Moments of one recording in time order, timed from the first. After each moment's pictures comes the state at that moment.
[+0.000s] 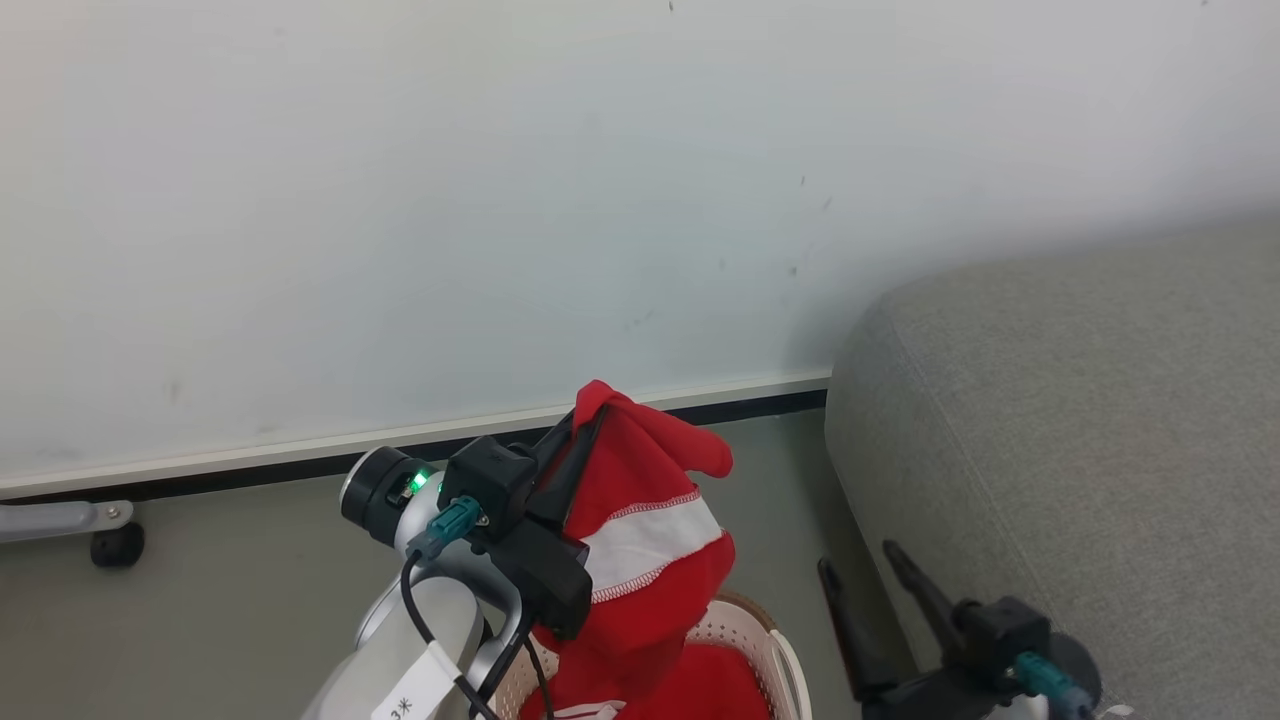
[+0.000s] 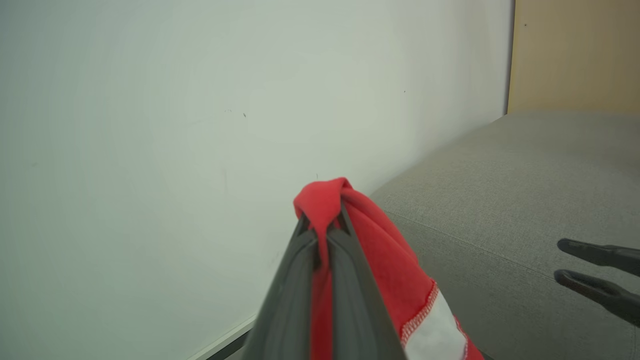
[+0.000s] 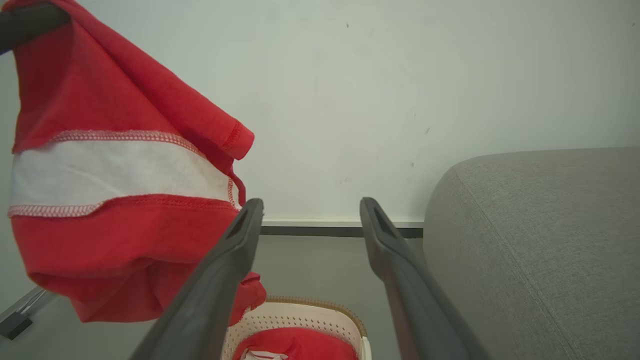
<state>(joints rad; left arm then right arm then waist) -0.50 0.05 -0.49 0.57 -0.26 -0.12 -0.25 -0.18 -0.05 0.31 0.43 0.23 0.08 -0.26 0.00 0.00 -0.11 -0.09</state>
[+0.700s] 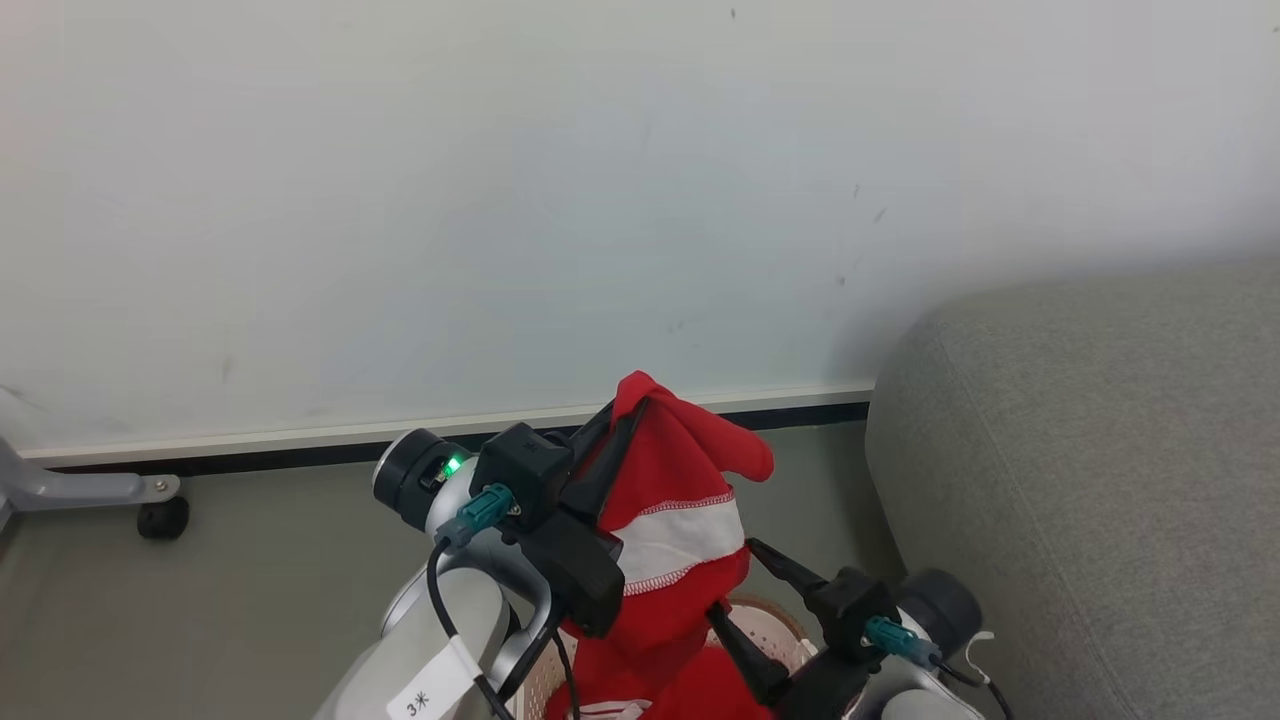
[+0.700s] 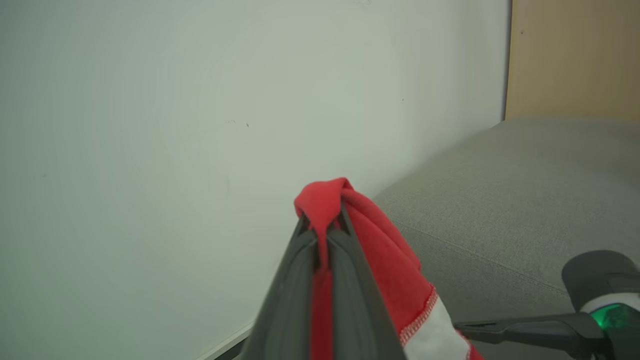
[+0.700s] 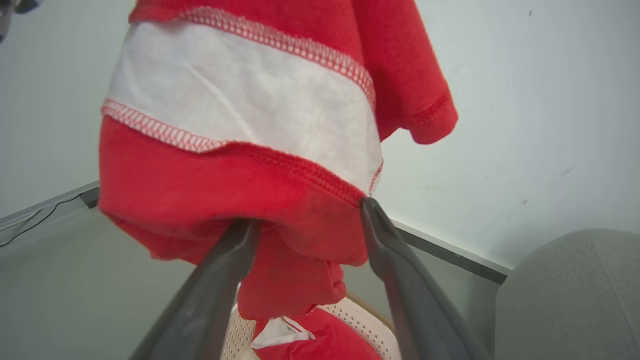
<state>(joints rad) -0.51 0.05 -0.55 0.49 -0.29 -0.12 -0.18 -0.38 -0.06 0.65 0.66 0.19 0.12 -0.25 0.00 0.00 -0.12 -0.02</state>
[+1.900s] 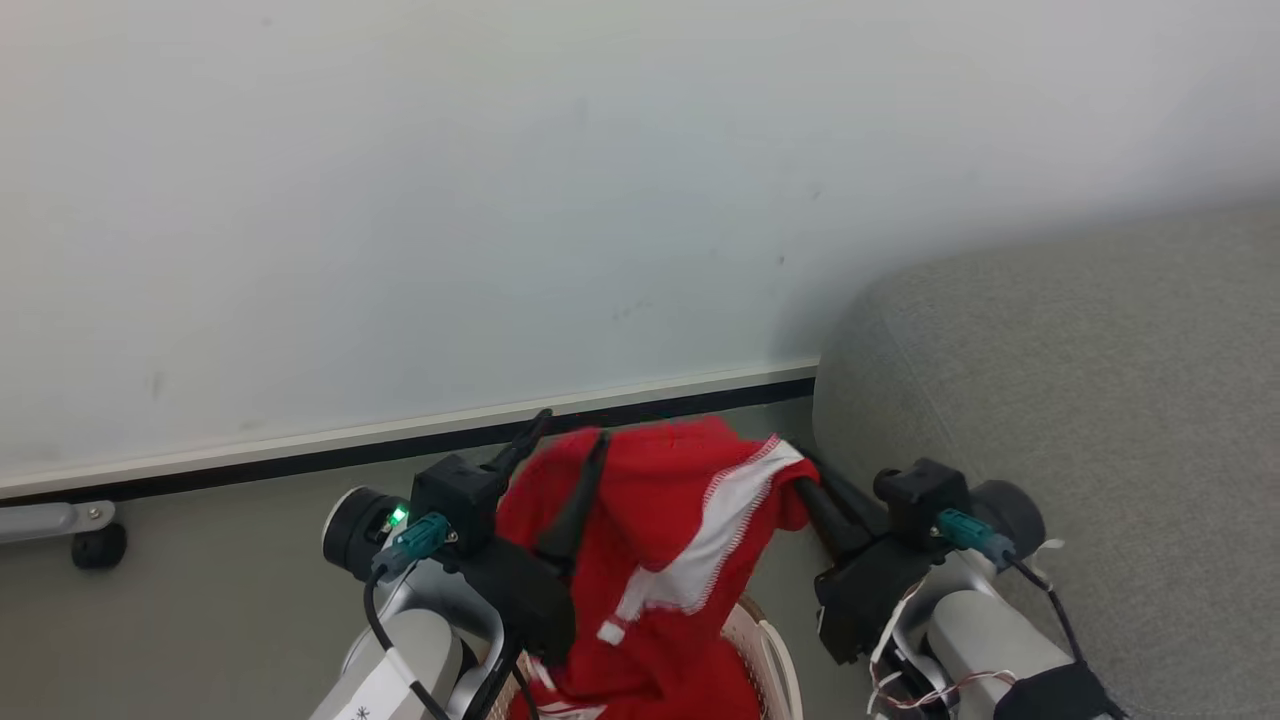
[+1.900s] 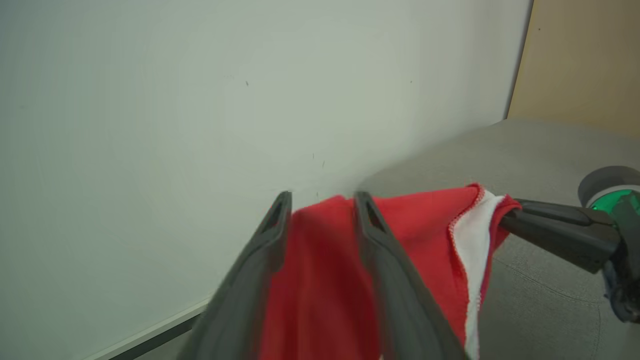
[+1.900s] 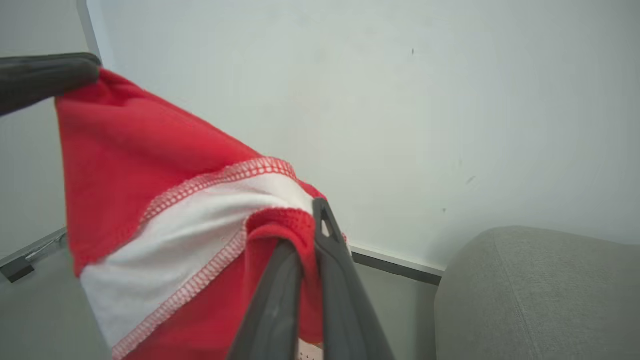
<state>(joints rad) -0.42 0.09 -0.48 0.45 -0.37 -0.10 -0.15 -0.53 -0.11 0.63 0.68 0.33 0.09 -0.25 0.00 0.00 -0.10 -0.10</state>
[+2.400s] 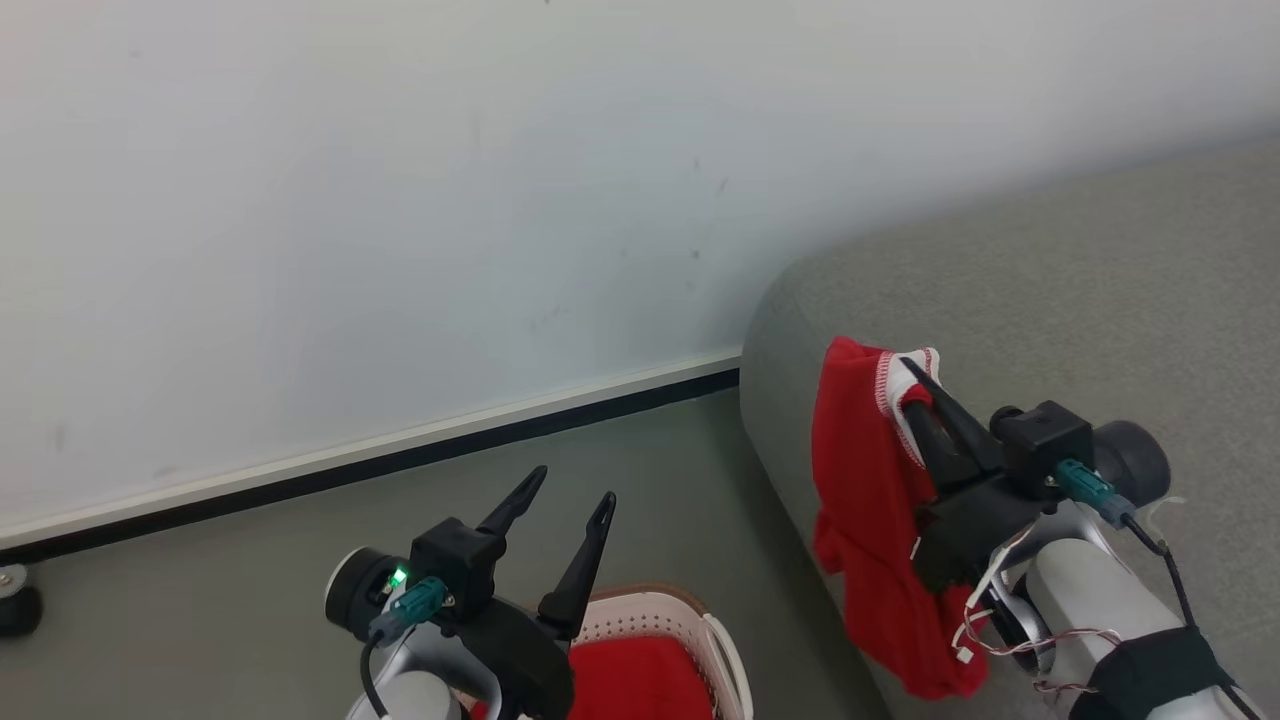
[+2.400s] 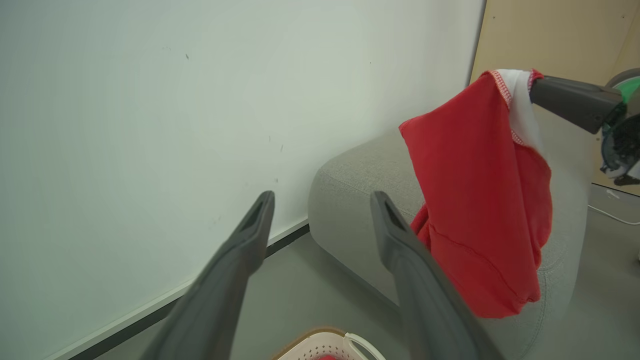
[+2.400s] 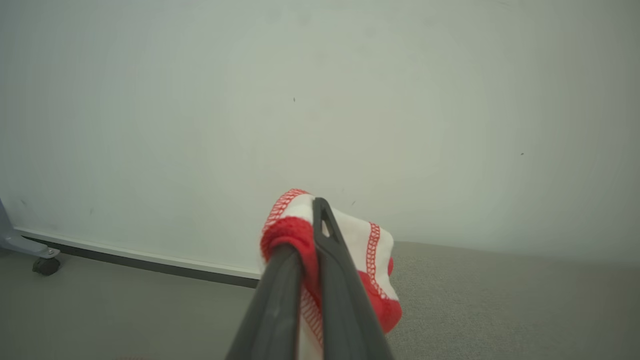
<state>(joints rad) -0.32 0.11 -0.49 0.41 -0.38 -0.10 -0.17 -0.53 -0.24 0.54 0.55 0.31 0.02 -0.25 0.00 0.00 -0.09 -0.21</state>
